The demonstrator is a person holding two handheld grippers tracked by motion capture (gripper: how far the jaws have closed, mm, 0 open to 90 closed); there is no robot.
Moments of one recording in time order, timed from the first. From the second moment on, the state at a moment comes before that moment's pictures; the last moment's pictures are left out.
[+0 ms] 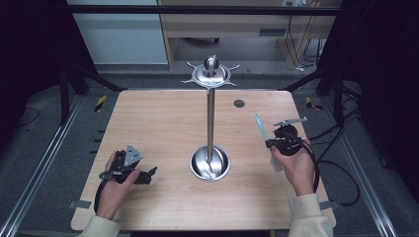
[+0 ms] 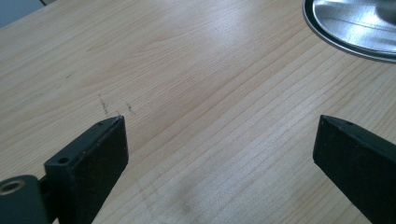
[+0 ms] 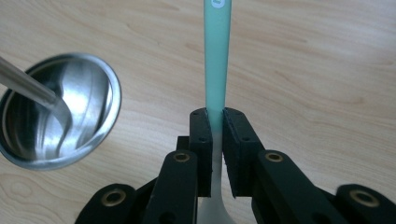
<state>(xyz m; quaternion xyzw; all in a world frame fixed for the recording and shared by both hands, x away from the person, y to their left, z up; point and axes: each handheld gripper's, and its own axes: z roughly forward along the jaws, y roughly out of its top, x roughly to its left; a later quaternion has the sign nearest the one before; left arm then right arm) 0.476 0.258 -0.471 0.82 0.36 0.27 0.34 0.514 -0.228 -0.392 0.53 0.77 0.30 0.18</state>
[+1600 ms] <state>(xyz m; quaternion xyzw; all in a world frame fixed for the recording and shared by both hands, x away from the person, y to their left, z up) 0.477 0.259 -0.471 0.82 0.36 0.28 0.34 0.474 -0.231 -0.322 0.45 0.72 0.46 0.25</state>
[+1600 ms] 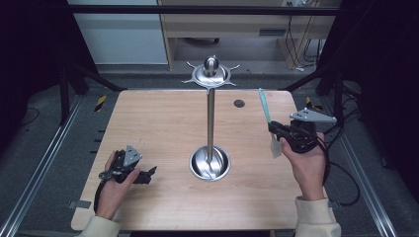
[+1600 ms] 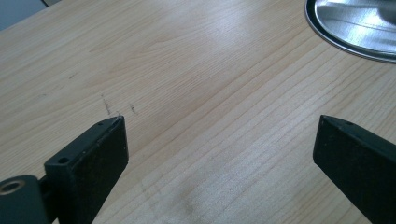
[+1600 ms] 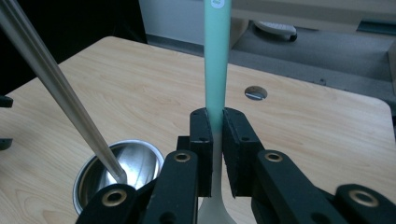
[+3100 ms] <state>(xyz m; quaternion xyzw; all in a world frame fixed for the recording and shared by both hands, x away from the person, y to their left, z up) 0.477 0.260 -0.470 0.83 0.36 0.27 0.33 0.427 -0.218 -0.263 0.37 0.70 0.54 0.30</state>
